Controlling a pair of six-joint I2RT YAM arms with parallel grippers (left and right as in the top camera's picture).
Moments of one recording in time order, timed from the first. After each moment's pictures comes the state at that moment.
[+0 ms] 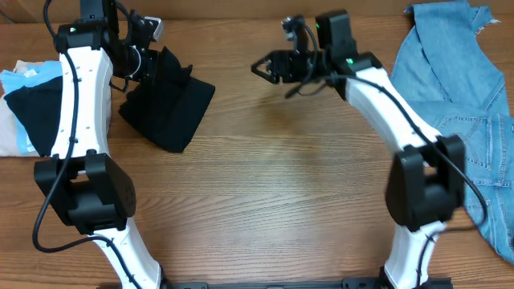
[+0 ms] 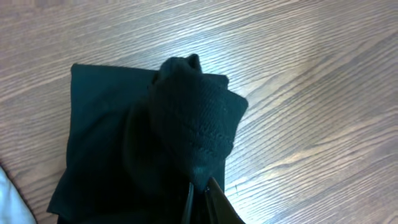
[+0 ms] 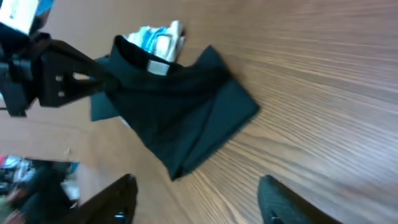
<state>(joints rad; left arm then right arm) 0.11 2.06 2.03 -1.16 0.37 0.35 0.30 2.10 1.76 -0.40 -0.83 0.30</state>
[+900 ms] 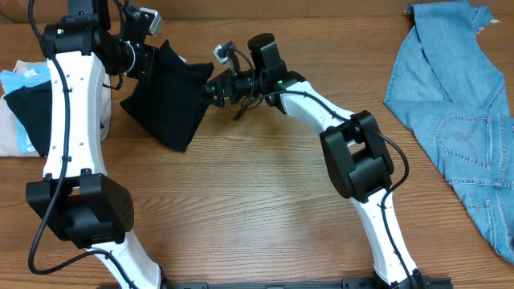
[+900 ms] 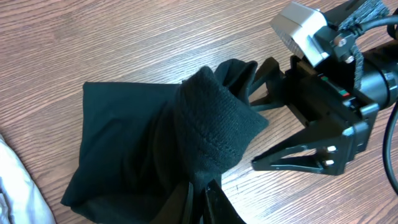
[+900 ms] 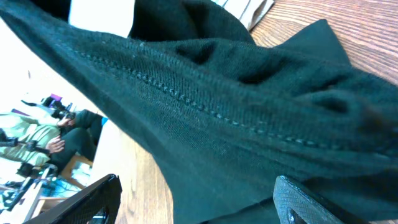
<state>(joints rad) 0.11 1.97 2.03 -1.18 0.39 0.37 0.50 2.48 1.91 0.02 -0.99 0.31</state>
